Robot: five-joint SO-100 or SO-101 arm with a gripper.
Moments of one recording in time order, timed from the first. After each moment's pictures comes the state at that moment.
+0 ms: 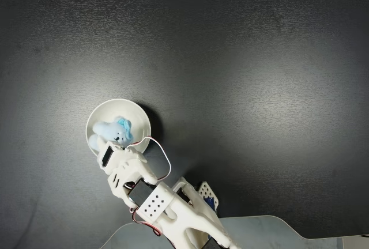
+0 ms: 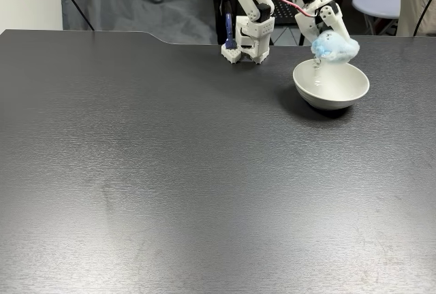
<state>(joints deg) -45.7 141.8 146.2 43.4 -16.6</state>
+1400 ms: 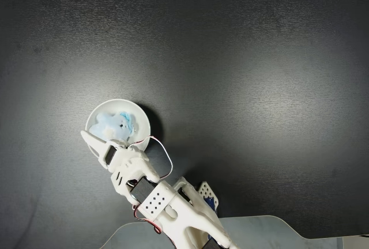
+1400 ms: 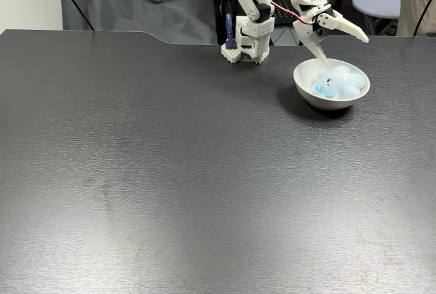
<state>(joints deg) -43.6 143.5 150.3 39.3 -17.0</state>
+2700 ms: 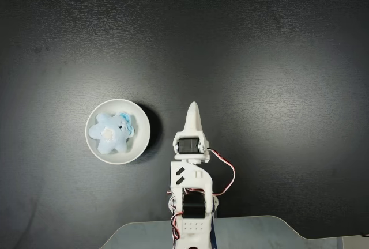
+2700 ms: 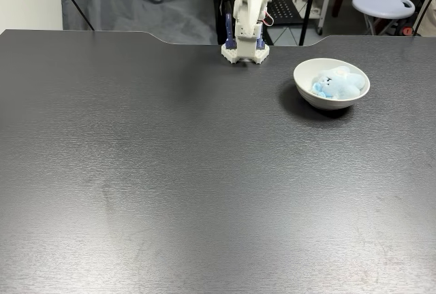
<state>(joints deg) 5.4 190.7 167.1 37.9 -17.0</state>
